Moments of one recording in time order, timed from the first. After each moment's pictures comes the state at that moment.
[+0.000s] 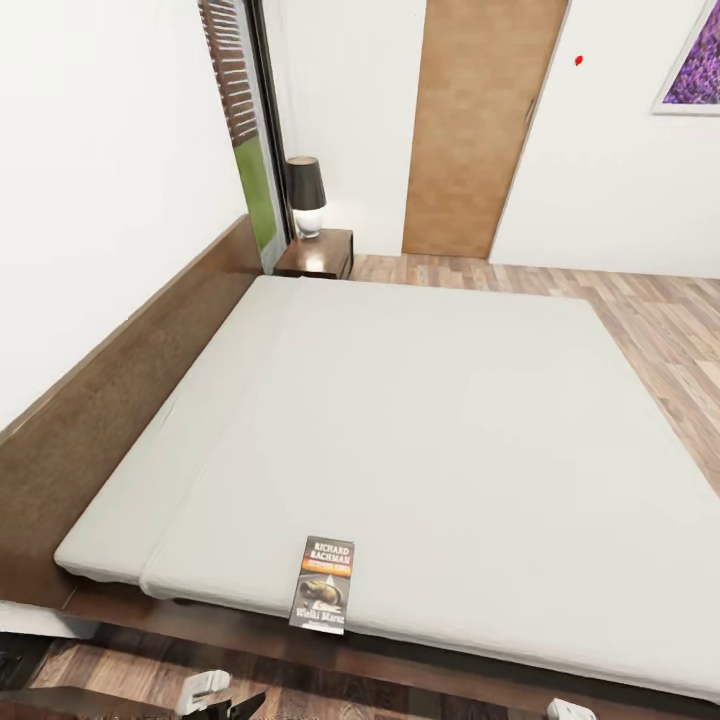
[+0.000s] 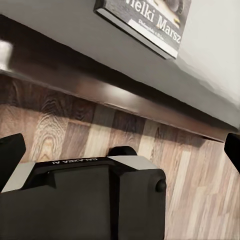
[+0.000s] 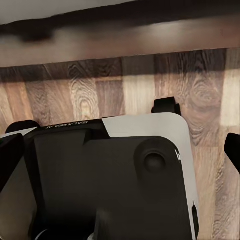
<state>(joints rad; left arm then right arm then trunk) -0.45 0.17 -0.18 -0.02 0.54 -0.12 -0.85 -0.41 -0.19 -0.25 -0.09 -0.02 0.04 0.47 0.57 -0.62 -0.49</state>
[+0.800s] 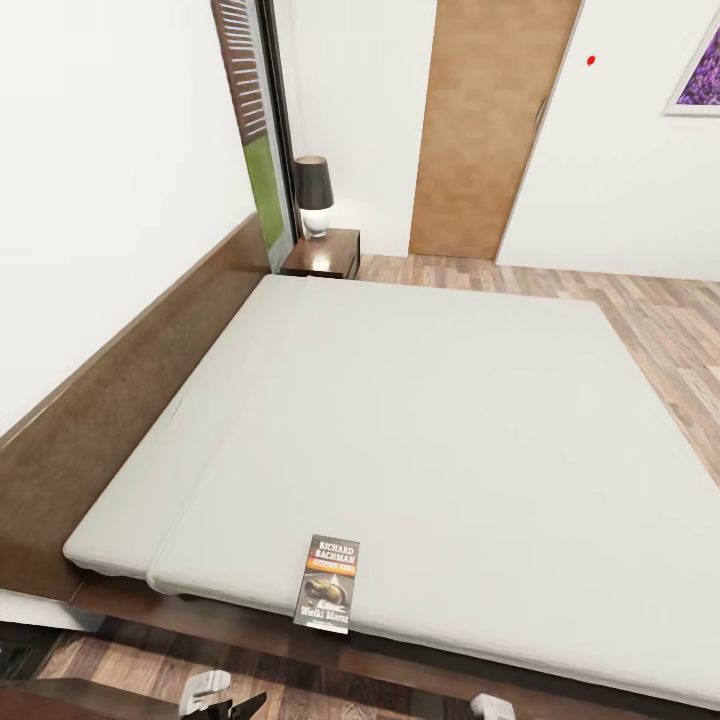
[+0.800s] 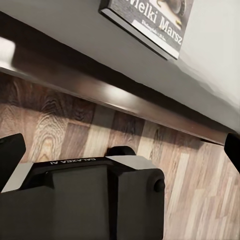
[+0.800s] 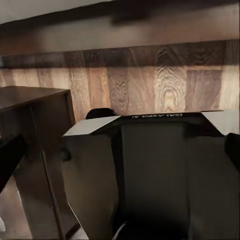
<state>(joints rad) -0.45 0.16 -0.18 -0.02 0.54 -0.12 -0.85 -0.41 -0.02 -0.25 -0.10 -0.02 0.04 0.56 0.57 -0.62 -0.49</state>
